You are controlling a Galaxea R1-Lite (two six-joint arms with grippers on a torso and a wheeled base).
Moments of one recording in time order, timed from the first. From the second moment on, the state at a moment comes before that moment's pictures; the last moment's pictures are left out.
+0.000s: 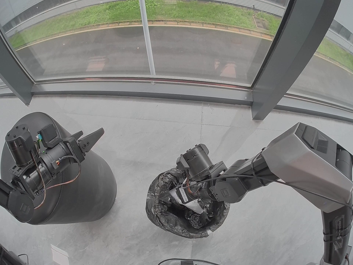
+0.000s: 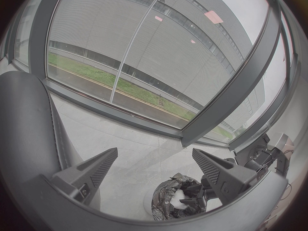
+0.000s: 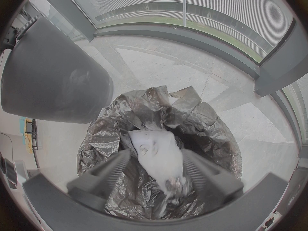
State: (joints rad) left arm -0.13 1.66 -0.41 -1.15 -0.32 -0.33; right arm 0.75 2.33 -1.38 -0.09 -0.25 0.18
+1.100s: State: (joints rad) left arm -0.13 1.66 -0.41 -1.15 -0.32 -0.33; right arm 0.86 2.32 -1.28 -0.23 -0.20 0.33
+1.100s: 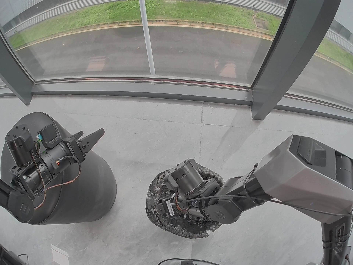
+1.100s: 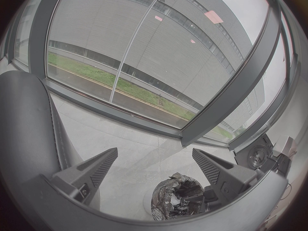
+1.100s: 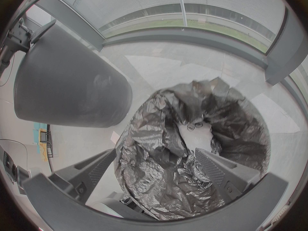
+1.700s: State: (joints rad) left arm -0.13 1.69 -0.42 -1.16 -0.32 -0.33; right arm 0.73 2.45 -1.34 -0.26 -0.16 0.33
